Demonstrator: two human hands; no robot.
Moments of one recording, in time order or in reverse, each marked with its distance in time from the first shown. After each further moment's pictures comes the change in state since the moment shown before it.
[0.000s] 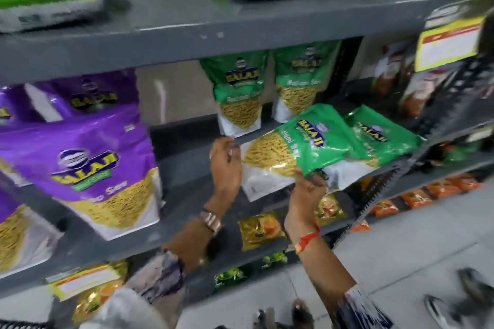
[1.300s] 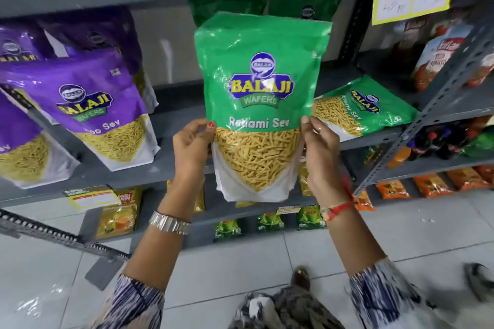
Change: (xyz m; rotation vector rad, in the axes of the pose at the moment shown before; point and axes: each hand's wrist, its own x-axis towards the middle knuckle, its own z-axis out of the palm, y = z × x) left_hand -0.095 0.073 -0.023 -0.189 0.029 -0.238; right_hand 0.028 -0.096 -0.080 -0.123 -0.584 -0.121
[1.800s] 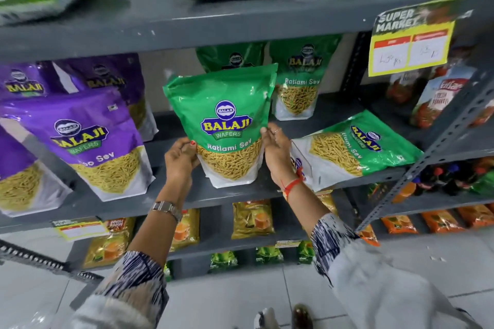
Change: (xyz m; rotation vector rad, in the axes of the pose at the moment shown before) left_hand 0.092 -0.042 -0.009 -0.074 0.087 -0.074; right_hand 0.089 0.044 0.068 -0.152 -0.256 0.034
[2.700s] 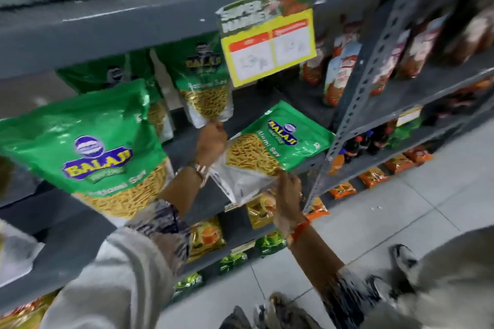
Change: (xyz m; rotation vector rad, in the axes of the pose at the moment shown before) left_hand 0.027 -0.031 0.258 0.820 -0.436 0.101; right_hand -0.029 0.045 -0.159 0.380 0.609 0.396
